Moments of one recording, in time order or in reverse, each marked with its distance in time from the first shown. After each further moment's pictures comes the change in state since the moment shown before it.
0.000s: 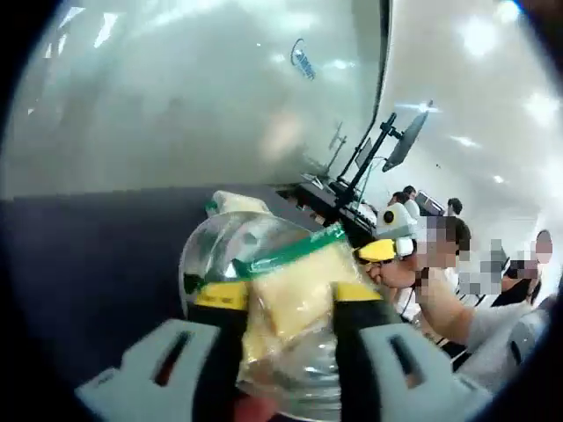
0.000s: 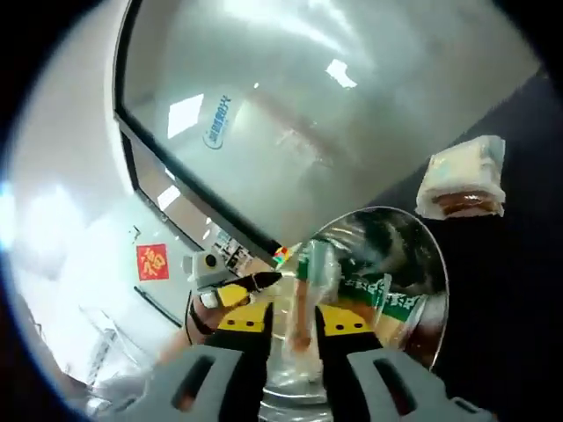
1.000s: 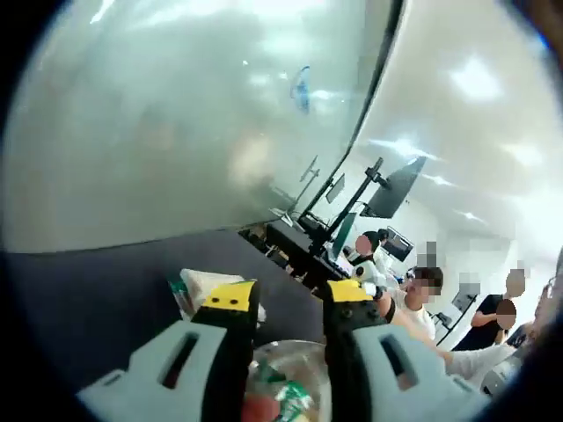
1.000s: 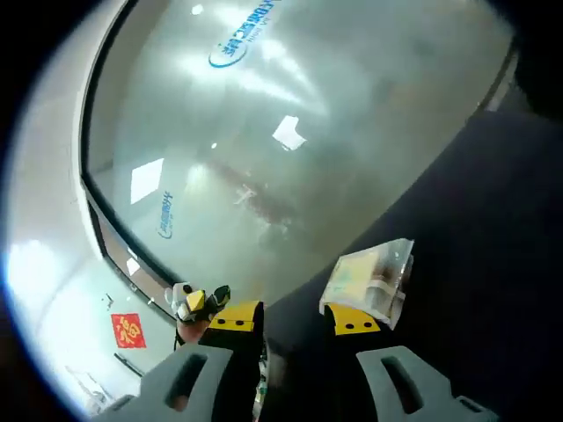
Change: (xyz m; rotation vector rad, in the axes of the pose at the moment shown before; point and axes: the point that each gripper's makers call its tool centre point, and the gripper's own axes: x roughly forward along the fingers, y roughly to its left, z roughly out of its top) left arm 0.148 0.057 0.121 -0.086 -0.037 -0.153; right arm -0.042 -0.161 0.116 0.239 -0.267 -0.169
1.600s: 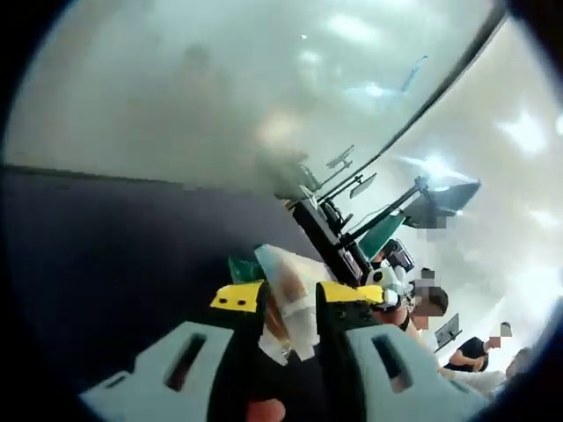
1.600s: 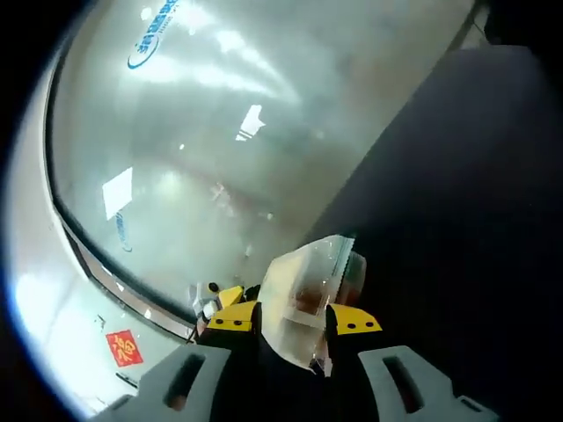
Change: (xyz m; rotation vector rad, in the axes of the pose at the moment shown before) left arm 0.085 0.115 -0.067 -0.208 0.093 0.020; right arm 0.067 -0.073 -0.009 0.081 0.068 -0.052
